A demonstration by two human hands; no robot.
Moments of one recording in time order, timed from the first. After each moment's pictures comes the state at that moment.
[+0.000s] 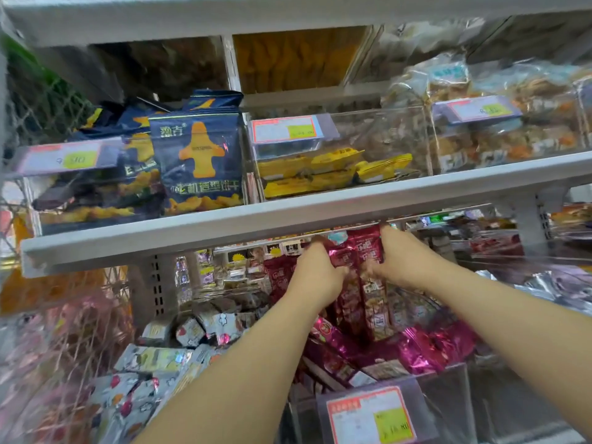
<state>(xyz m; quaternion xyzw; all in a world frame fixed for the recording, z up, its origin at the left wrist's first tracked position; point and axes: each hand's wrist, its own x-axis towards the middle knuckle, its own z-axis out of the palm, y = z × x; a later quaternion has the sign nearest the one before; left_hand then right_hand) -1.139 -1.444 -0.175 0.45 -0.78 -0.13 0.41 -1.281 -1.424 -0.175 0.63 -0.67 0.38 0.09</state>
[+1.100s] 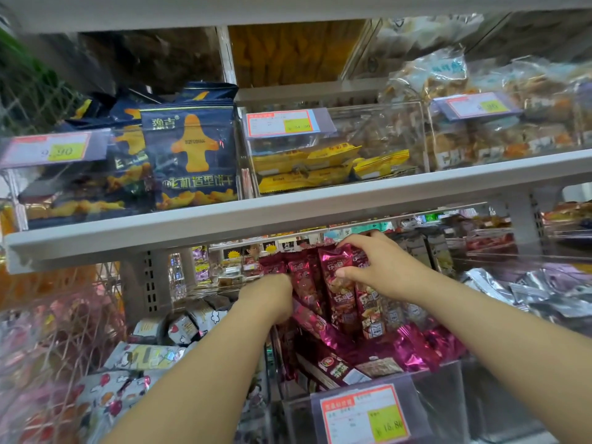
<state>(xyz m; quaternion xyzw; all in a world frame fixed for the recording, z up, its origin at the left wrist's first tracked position) -1.090 -1.490 -0.188 0.58 -0.80 0.13 0.10 -1.261 -1.409 -0.182 0.70 -0.61 0.37 0.06</state>
